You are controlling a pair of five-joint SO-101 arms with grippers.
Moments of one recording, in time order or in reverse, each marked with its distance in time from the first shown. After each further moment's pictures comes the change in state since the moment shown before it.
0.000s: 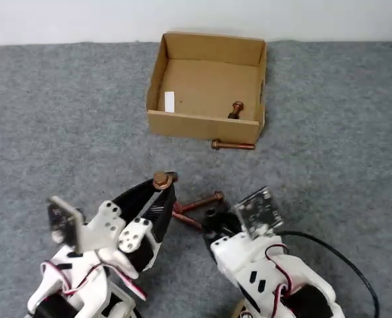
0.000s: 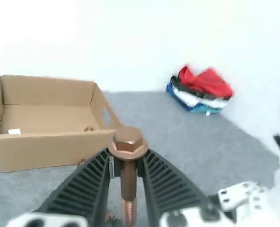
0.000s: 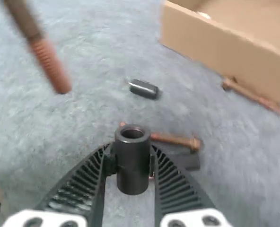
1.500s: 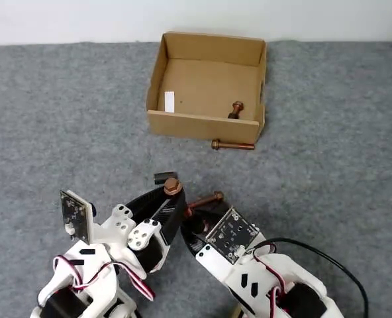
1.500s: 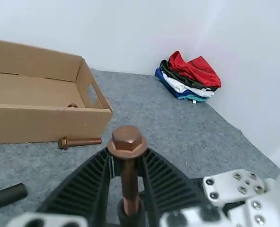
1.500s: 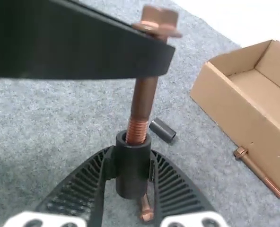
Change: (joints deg) left arm 3.7 -0.3 5.3 -0.7 5.6; right arm -6.8 0.4 1.6 -9.9 12.1
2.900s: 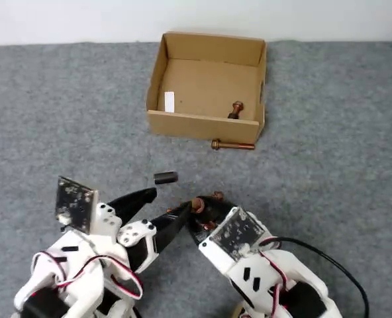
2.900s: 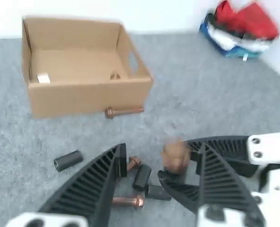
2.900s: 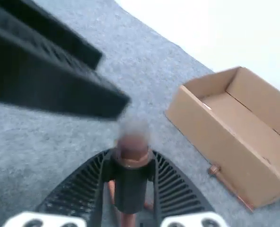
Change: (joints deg) left arm -6.7 13.5 -18.5 17.4 -9.1; right arm 5.1 0.1 0.7 -5.1 3.6
